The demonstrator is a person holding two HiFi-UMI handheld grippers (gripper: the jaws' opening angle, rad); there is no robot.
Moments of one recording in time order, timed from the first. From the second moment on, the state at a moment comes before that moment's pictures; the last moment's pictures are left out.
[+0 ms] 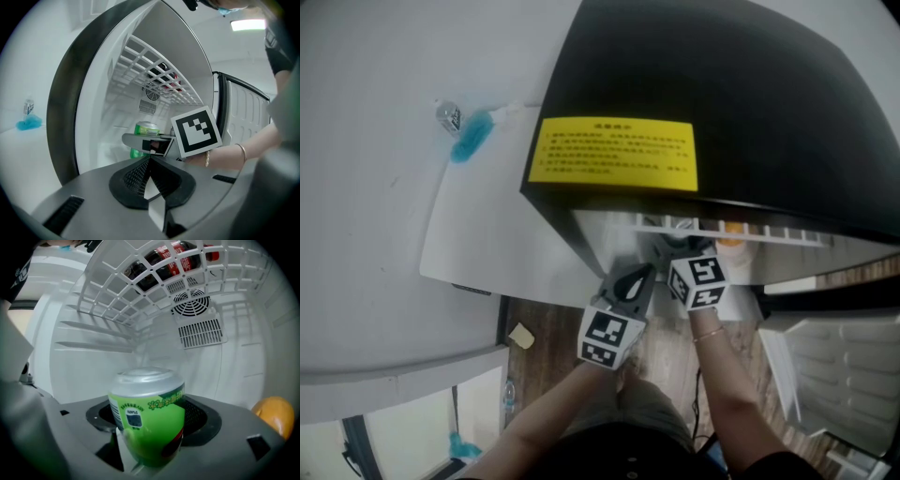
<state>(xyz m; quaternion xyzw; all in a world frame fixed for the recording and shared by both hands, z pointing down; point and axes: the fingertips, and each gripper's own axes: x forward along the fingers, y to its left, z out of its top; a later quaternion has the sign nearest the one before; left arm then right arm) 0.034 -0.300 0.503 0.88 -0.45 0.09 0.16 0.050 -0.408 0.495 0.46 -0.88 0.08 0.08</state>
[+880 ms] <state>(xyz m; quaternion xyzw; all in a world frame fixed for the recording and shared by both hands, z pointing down) 0.037 -0.292 0.501 0.88 -0.43 0.09 0.17 0.071 -0.382 0.491 0.47 -0.87 0.12 0.07</state>
